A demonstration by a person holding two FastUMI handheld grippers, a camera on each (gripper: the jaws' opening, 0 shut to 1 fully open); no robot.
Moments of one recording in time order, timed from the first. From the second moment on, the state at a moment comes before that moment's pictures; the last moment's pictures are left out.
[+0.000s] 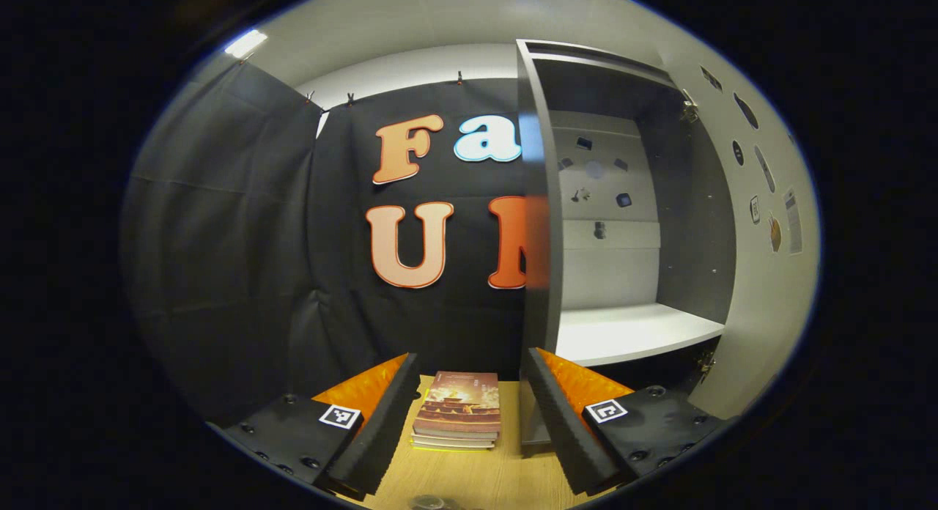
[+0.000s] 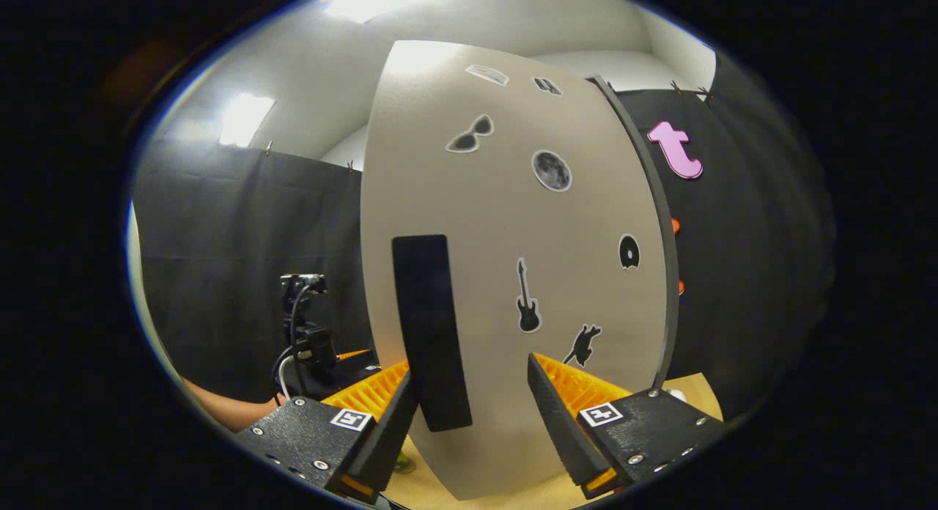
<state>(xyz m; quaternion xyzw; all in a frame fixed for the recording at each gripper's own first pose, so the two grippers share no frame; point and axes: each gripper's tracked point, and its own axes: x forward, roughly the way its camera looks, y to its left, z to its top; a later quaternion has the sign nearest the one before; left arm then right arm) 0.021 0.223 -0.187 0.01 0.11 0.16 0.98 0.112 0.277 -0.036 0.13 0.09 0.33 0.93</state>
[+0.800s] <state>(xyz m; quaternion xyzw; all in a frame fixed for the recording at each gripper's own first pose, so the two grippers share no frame) 0.003 0.319 -0.169 0.02 0.10 0.22 0.97 0.162 0.327 -0.075 0.08 0.09 0.33 0.94</state>
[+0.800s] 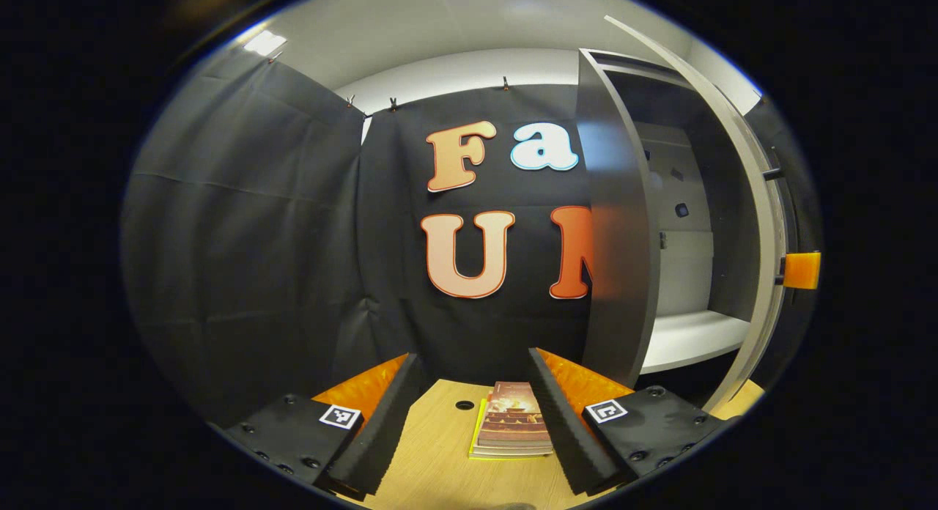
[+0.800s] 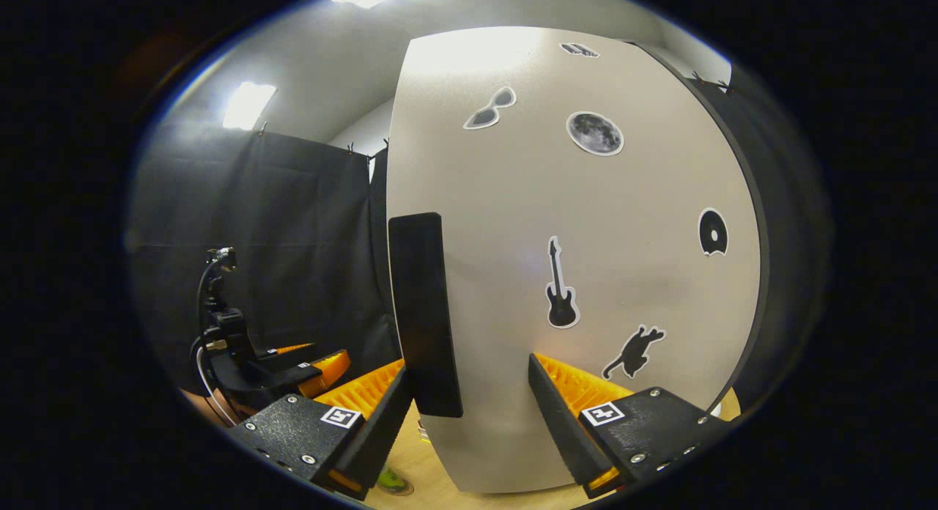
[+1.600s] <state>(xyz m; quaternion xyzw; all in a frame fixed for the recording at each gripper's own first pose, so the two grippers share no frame) 0.041 0.280 -0.127 0.01 0.07 0.15 0.99 0.176 0.332 -0.084 0.04 0.09 0.30 0.95</state>
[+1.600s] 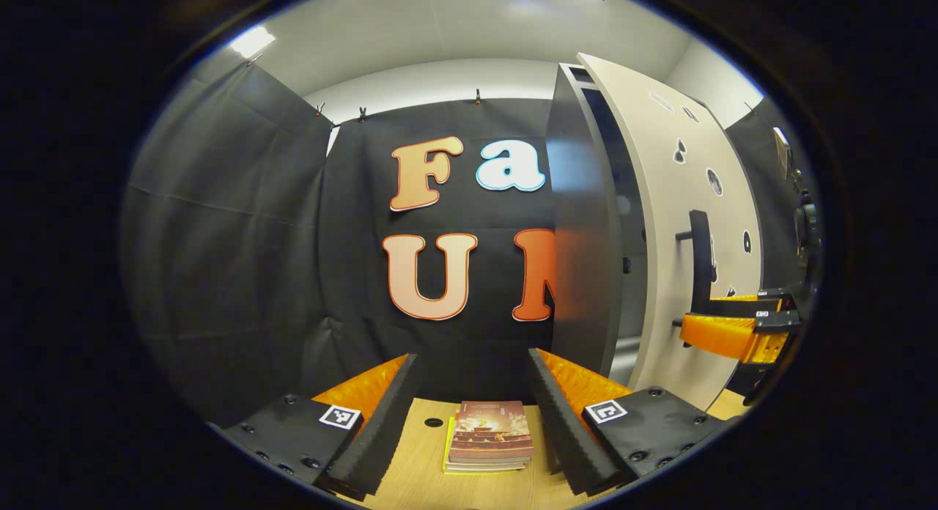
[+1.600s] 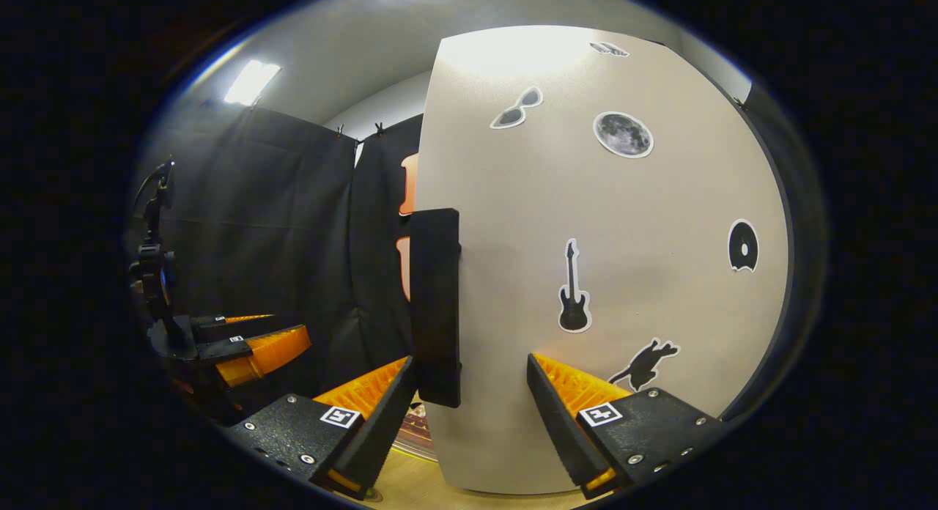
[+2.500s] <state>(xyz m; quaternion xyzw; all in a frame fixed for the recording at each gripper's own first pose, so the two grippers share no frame) 0.043 0.195 -0.055 -0.02 0.04 0.11 0.99 0.124 0.169 -0.024 0.01 0.04 0.19 0.98</state>
